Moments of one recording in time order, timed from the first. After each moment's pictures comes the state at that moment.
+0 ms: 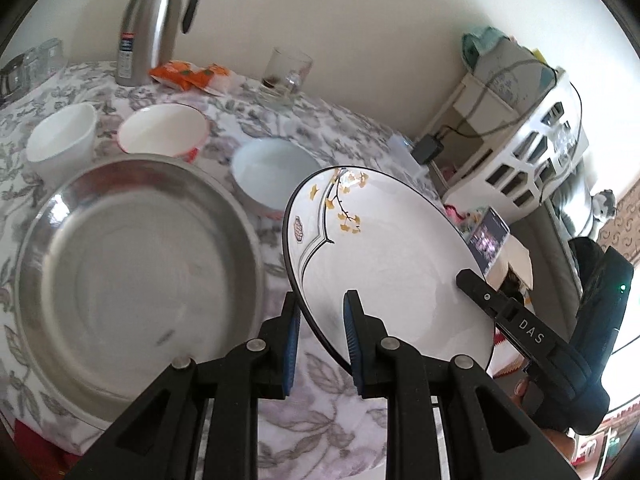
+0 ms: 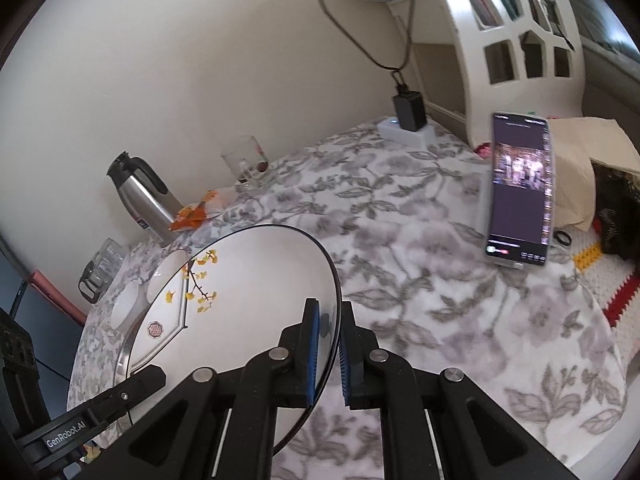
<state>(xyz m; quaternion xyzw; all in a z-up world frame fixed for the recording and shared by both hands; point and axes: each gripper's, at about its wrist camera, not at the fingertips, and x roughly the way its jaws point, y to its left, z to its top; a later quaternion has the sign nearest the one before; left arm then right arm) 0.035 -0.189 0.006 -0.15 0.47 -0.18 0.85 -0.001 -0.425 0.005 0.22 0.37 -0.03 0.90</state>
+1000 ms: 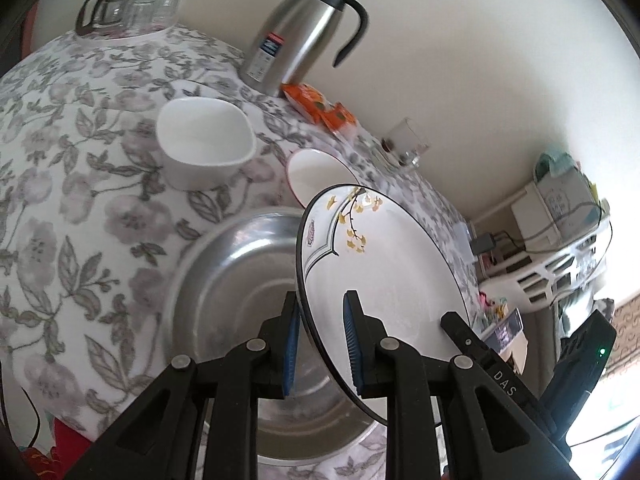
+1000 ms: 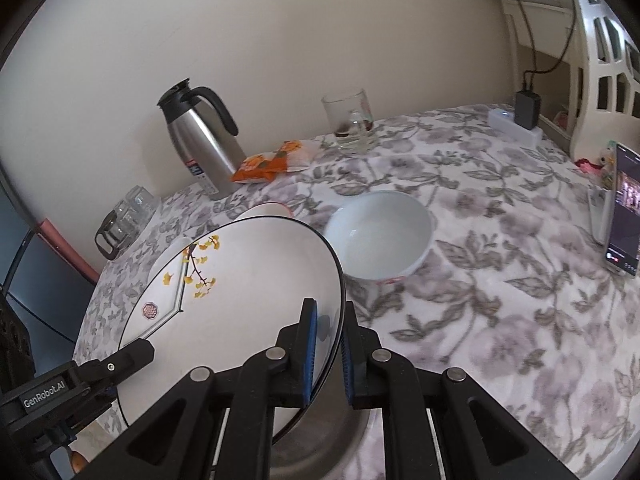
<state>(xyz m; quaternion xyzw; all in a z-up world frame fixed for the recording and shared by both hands) 0.070 -0.018 0.004 -0.28 0.47 -0.09 0.83 0.058 -0.259 0.015 0.17 0.41 0.03 0.89</state>
